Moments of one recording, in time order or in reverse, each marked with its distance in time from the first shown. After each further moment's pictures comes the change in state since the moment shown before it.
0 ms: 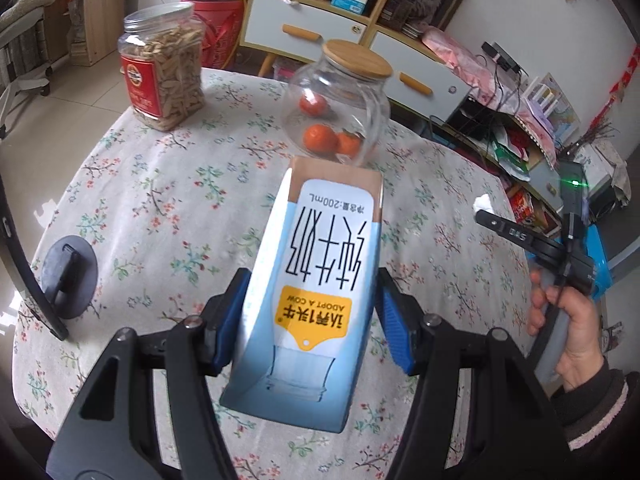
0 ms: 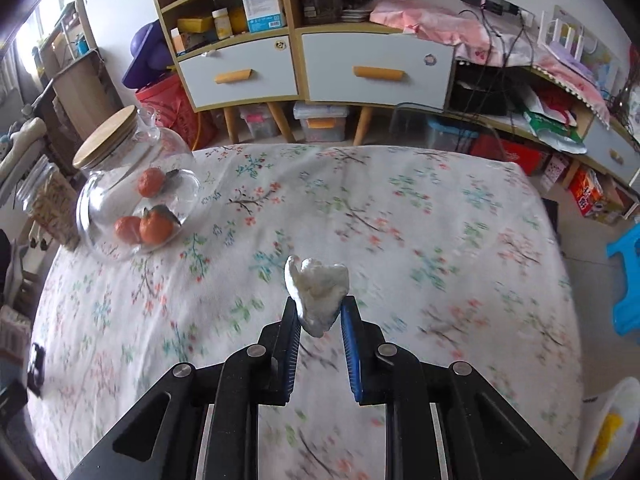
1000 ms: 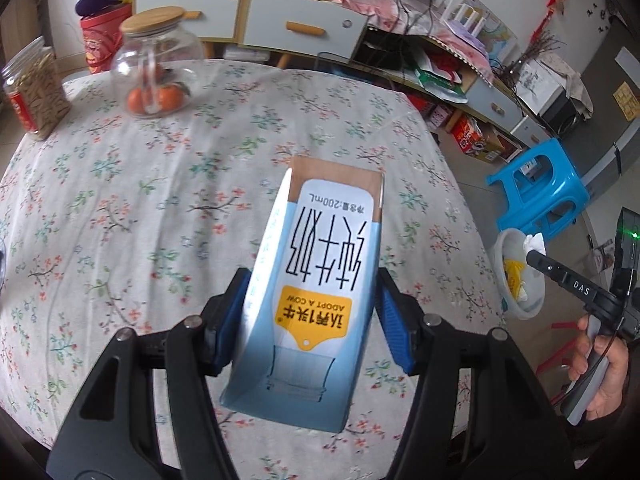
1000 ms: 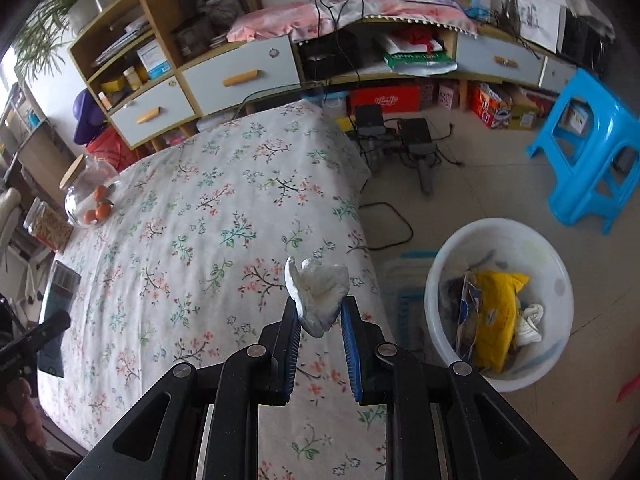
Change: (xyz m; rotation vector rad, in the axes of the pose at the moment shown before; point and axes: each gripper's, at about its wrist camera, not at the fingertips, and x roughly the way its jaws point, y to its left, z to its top) left arm 0.023 -0.162 -0.063 0.225 0.088 -0.113; right arm -0.145 -0.203 -0.141 0.272 -0.003 -0.067
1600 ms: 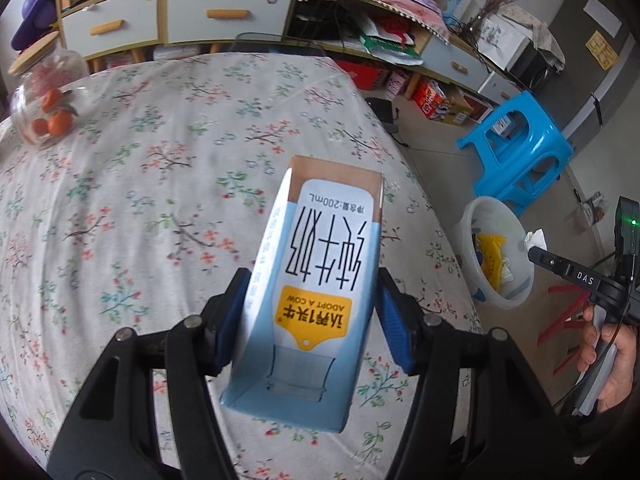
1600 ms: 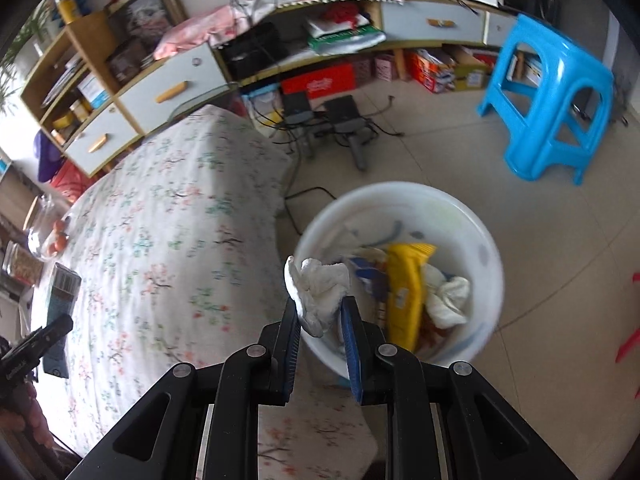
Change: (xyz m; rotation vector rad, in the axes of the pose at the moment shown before) left arm 0.058 -0.096 0.001 0.132 0.055 -0.064; right arm 0.000 -0.124 -0.014 0.164 0.058 -0.061
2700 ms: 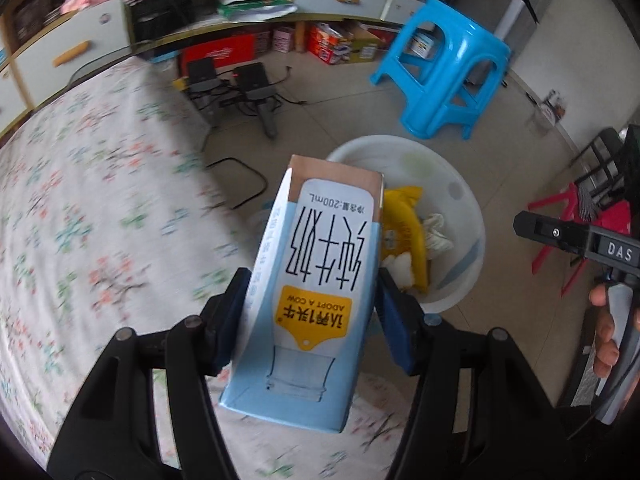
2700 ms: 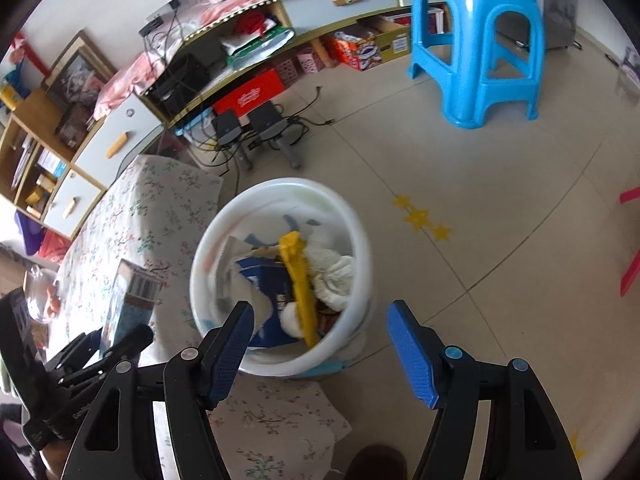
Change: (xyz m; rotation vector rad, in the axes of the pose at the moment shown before) left arm 0.090 -0.188 0.009 0.325 0.104 -0.104; right arm -0.028 -0.115 -0.014 0.250 -0.003 -0.020
